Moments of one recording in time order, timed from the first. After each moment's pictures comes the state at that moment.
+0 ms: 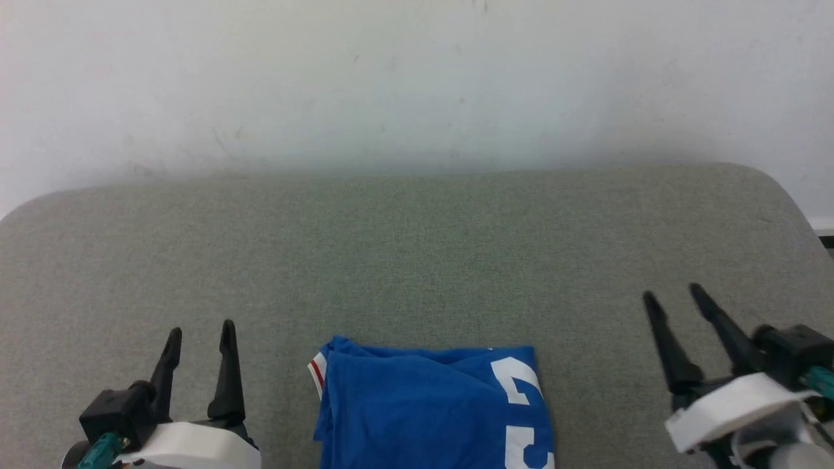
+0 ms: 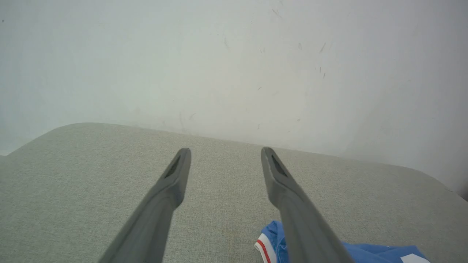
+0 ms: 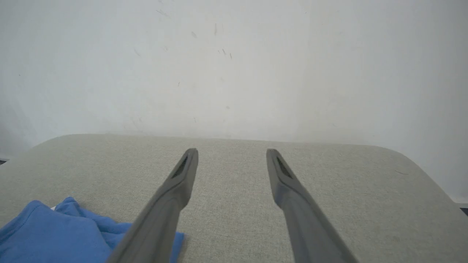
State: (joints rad) left arm 0.08 0.47 -0.34 -0.11 -0.65 0.36 -0.25; right arm -0.02 -0.23 0.12 0.07 0.34 0.13 -0.10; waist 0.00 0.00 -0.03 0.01
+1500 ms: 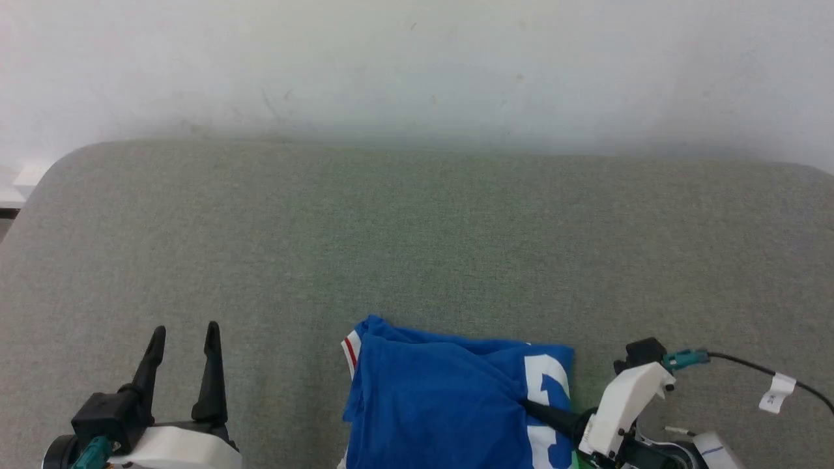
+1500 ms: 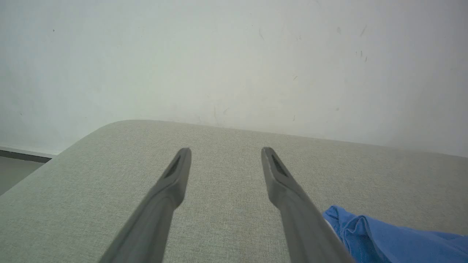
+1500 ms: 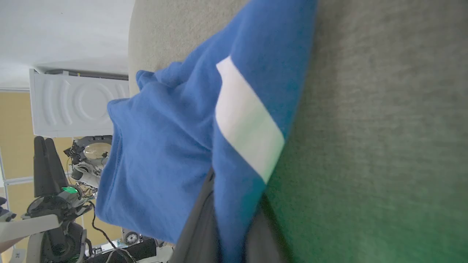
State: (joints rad) left arm 0.09 0.33 -0.12 0.01 -0.41 0.12 -0.26; right arm -0.18 -0.08 0.17 0.56 1.11 0.13 0.62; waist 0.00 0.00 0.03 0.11
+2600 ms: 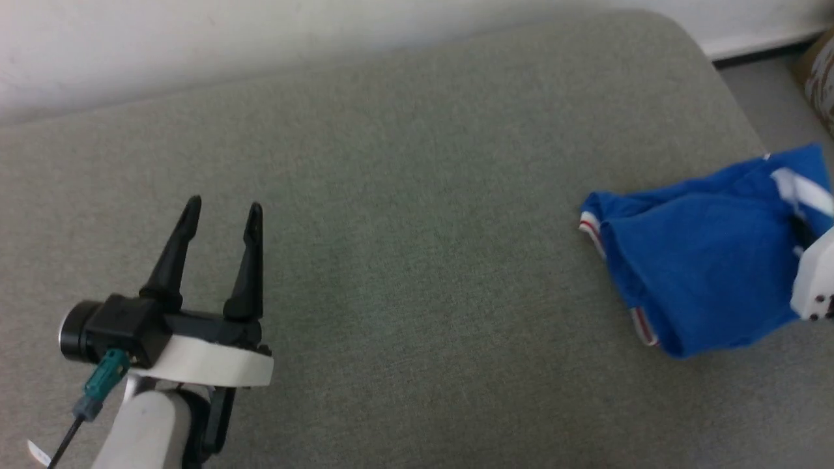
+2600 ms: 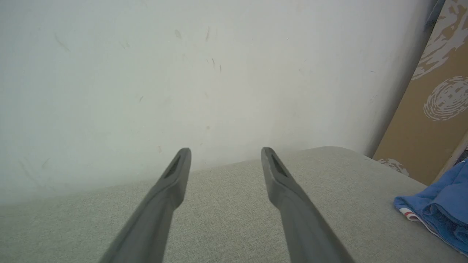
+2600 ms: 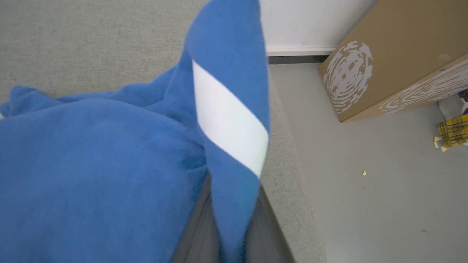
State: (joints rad) left arm -0.14 0.31 -0.18 -0.08 -0.32 0.05 -0.26; right arm -0.48 -0.52 0.13 0.59 0.42 0.13 0.28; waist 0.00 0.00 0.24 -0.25
